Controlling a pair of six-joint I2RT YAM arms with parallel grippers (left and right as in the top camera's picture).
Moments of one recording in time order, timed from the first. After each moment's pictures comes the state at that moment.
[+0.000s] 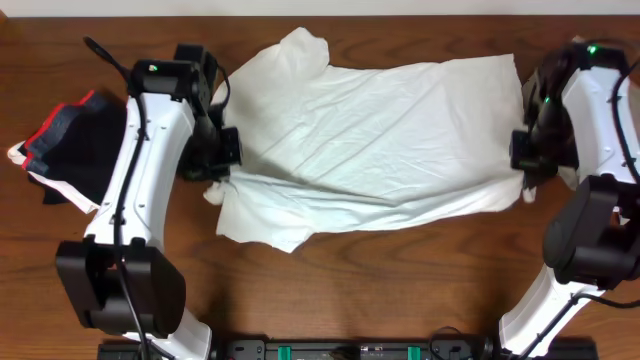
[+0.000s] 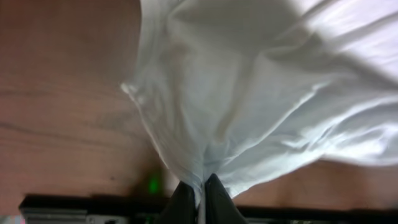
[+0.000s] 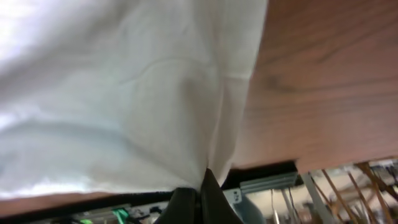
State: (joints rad) left arm -0.09 1.76 1.61 -1.52 0.10 -0.25; right arm -0.17 2.01 1.73 -1.64 0.11 0.11
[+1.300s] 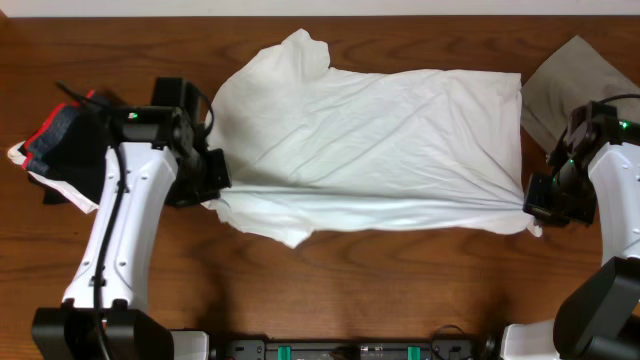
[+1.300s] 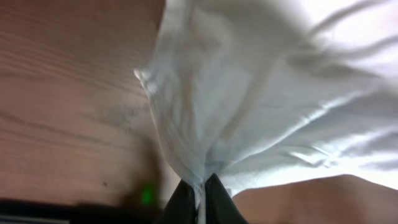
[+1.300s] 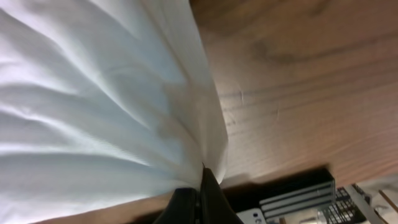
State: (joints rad) left arm -0.03 1.53 1.36 -1.35 0.10 -0.31; right arm -0.30 1.61 1.25 -1.33 0.07 0.13
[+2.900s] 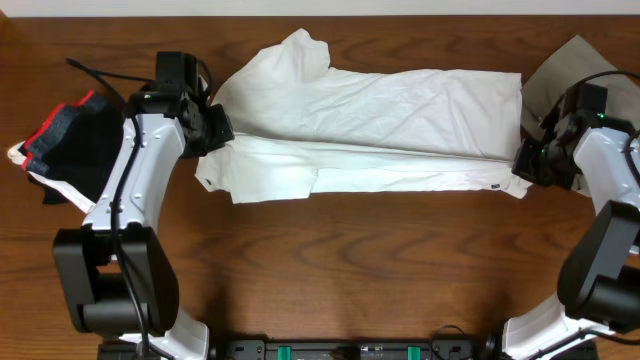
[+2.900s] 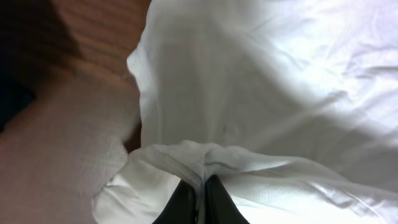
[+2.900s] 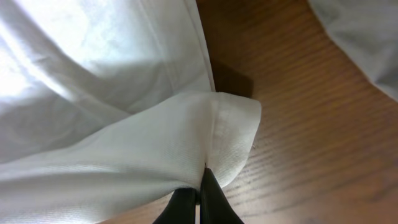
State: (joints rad) left arm 0.01 1.76 1.36 -0.83 0.10 -0.33; right arm -0.30 1.82 1.25 -0.86 -0.04 0.13
